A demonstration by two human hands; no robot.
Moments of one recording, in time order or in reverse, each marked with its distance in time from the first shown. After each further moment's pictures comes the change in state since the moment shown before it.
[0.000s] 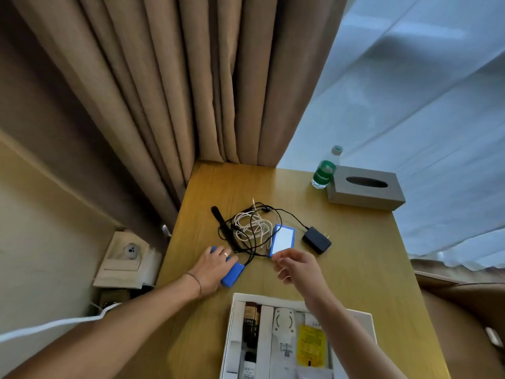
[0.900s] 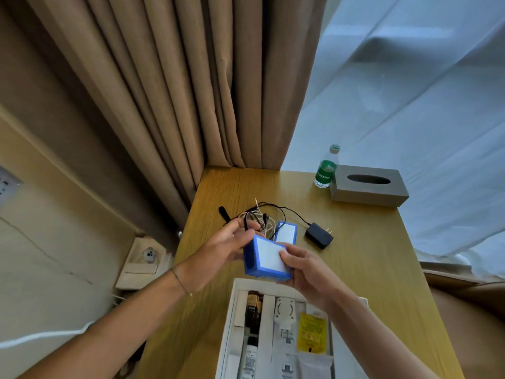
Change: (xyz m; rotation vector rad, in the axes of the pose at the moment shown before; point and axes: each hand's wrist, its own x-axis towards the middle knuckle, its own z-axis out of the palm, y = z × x) left_hand -0.109 0.060 -0.181 -1.758 0.160 -0.046; right_hand -0.039 0.001 -0.032 0.478 -0.524 0.016
